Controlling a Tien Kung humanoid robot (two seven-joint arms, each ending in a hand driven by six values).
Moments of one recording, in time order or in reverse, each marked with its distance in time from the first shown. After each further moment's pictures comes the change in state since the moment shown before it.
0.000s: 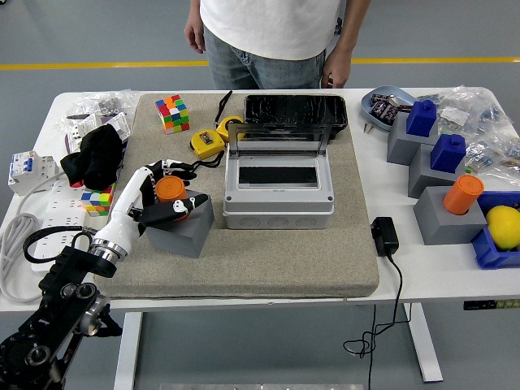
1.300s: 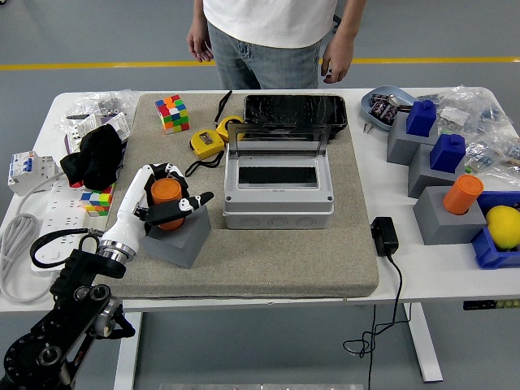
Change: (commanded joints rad) left arm -0.007 -0.010 0.061 -0.003 -0.020 0.147 -0.014; right arm -0.002 -0.002 -0.009 0.000 0.002 -0.007 0.001
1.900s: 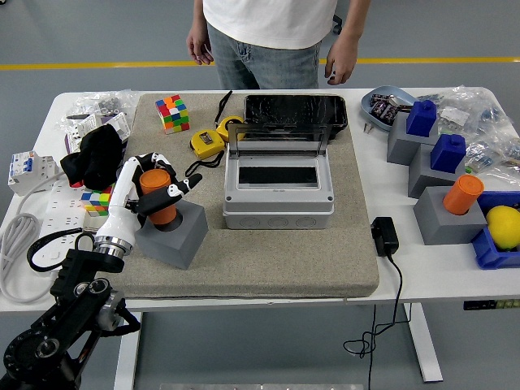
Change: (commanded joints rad) left arm -0.022 -0.002 0.011 -0.009 -0.119 0.089 -0.064; right arm 0.004 0.002 0.000 0.000 0.007 0.000 0.002
